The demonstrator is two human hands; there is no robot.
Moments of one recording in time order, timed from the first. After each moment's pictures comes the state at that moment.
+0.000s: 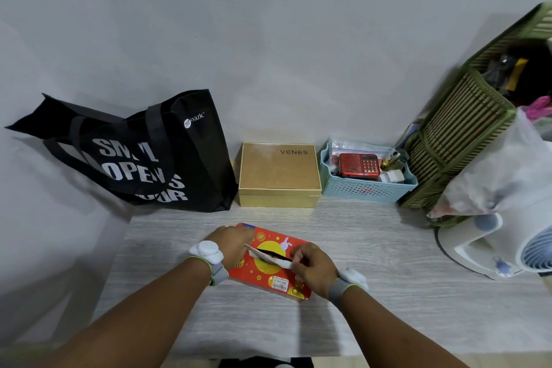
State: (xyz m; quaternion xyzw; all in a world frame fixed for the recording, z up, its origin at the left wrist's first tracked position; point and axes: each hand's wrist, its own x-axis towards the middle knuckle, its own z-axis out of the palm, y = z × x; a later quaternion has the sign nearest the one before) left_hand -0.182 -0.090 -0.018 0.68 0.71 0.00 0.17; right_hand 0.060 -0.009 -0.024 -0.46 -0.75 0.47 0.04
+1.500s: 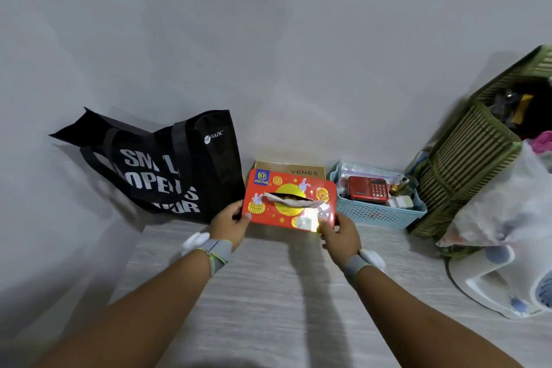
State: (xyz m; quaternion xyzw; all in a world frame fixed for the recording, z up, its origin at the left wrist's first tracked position) left_hand -0.190 -0.071 0.028 0.27 0.79 0.45 0.31; right_hand 0.042 0.077 -0.004 -0.56 -0.67 0.44 0.22
